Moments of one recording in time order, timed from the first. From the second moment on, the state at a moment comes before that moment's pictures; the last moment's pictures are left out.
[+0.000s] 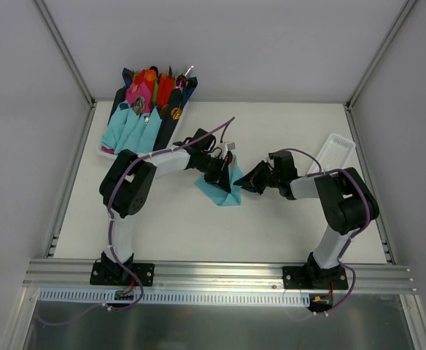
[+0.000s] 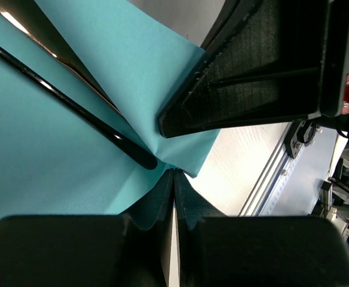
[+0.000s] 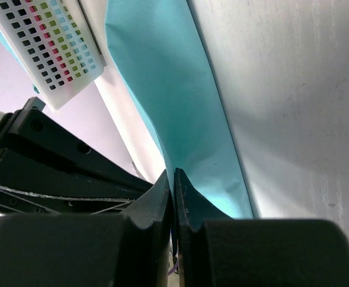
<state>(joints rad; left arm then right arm) -0.59 2.02 1.34 -0.34 0.77 -0.28 0.35 1.77 0.69 0.39 -0.62 1.20</state>
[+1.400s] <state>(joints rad) -0.58 2.02 1.25 -0.30 0.86 -0.26 0.35 1.77 0.69 0.39 -0.63 1.19</state>
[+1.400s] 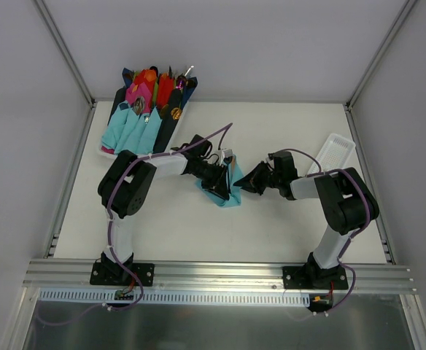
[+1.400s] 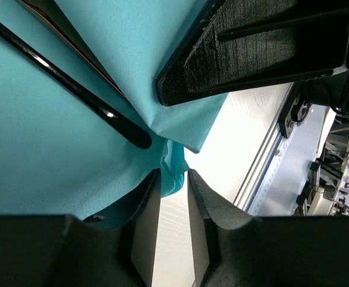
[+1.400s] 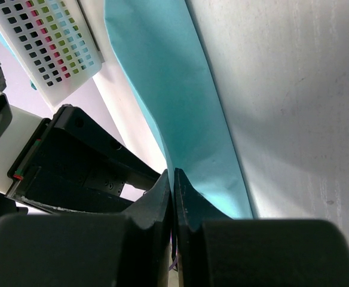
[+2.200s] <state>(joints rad) -0.58 2.08 1.32 -0.29 0.80 -0.26 0.35 1.77 0.66 0.39 -0.63 1.20</state>
